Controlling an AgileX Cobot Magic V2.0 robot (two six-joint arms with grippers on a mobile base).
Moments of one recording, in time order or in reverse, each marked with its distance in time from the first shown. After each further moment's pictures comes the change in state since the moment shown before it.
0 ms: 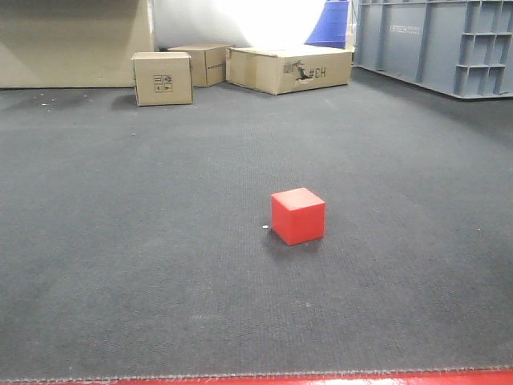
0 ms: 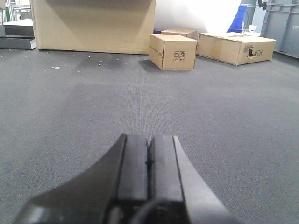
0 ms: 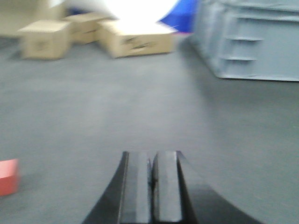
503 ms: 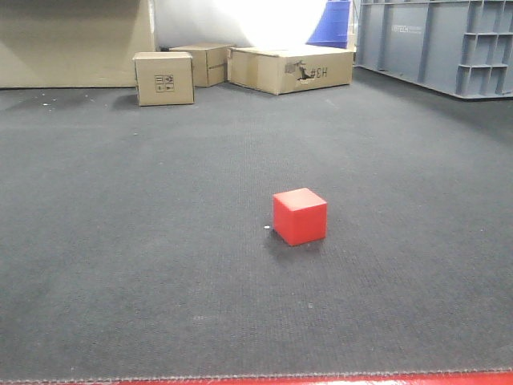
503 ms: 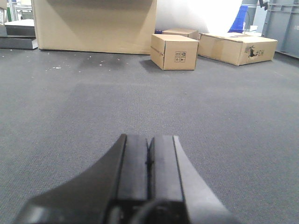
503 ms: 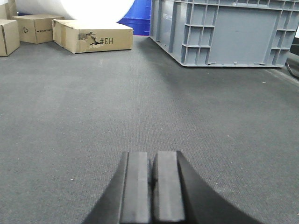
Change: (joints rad) left arm 0.000 0.000 0.000 0.000 0.000 0.000; right arm -0.104 -0.145 0.300 -0.001 -0.206 0.002
